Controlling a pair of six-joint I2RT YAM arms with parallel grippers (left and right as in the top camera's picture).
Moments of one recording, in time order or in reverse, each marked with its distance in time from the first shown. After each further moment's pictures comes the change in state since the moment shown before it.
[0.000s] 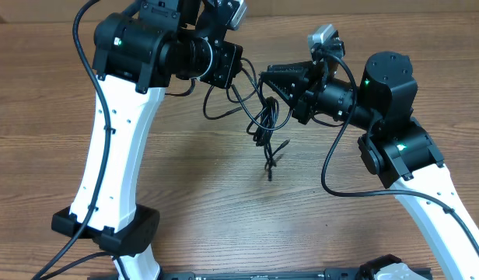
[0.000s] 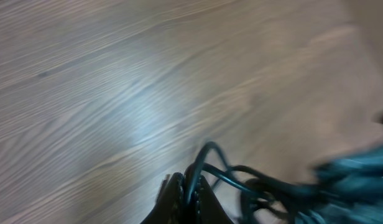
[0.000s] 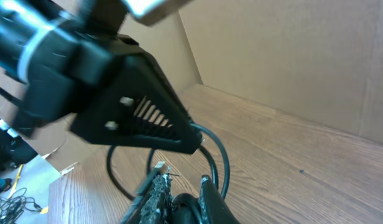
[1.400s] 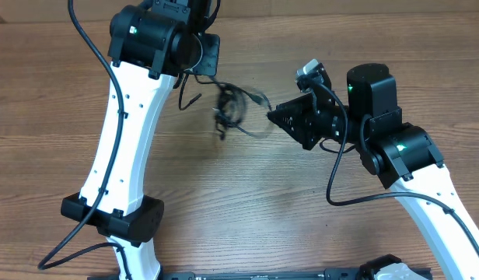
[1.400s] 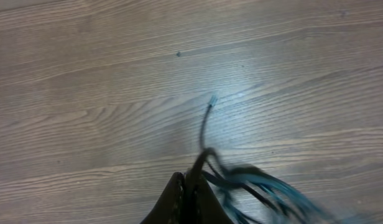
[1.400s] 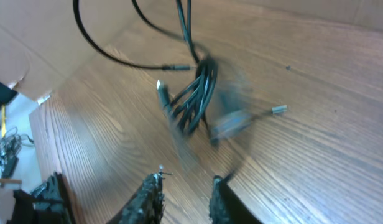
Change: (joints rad) left arm 0.014 0.053 0.000 -0.006 -0.447 -0.135; right arm 0.001 0.000 0.000 -0.461 0.047 -0.248
